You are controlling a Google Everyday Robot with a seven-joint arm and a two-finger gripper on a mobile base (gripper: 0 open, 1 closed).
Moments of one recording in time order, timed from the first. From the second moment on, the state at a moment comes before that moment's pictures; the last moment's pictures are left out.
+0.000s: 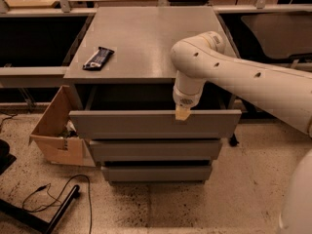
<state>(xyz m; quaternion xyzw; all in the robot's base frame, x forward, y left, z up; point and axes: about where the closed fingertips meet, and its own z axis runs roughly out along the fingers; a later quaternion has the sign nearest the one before) 0.627 -0.095 0.717 -0.65 0.76 -0.04 0.09</state>
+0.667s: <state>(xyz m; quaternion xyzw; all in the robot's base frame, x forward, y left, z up) 0.625 -0.089 0.750 -0.66 0.74 -0.07 0.12</state>
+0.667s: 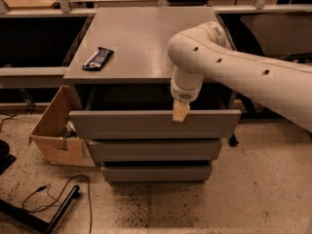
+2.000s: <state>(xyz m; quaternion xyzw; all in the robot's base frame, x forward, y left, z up) 0.626 -0.095 0.688 -0.65 0.75 -0.02 0.07</state>
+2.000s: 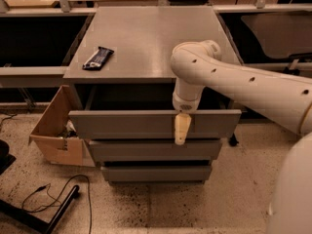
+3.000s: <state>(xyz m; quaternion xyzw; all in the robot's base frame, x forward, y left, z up) 0.604 -0.083 0.671 -0.67 0.74 0.00 0.04</state>
